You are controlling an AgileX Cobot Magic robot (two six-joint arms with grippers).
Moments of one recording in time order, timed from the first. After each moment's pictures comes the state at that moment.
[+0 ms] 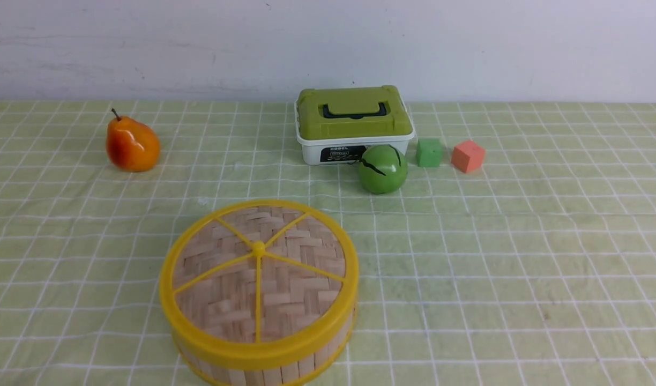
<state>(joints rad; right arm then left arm) -0.02 0.67 -0.88 0.50 0.87 -0.43 0.00 -0.01 0.03 0.01 0.39 -0.16</state>
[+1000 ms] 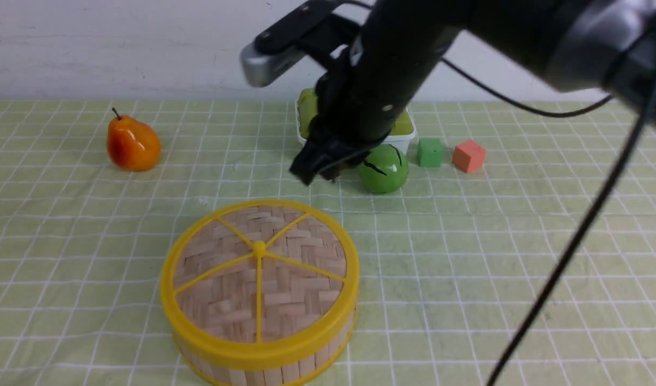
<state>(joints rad) 0.71 2.02 -2.14 0.09 1.25 -0.24 0.00 -0.01 0.03 0.01 0.39 -0.16</state>
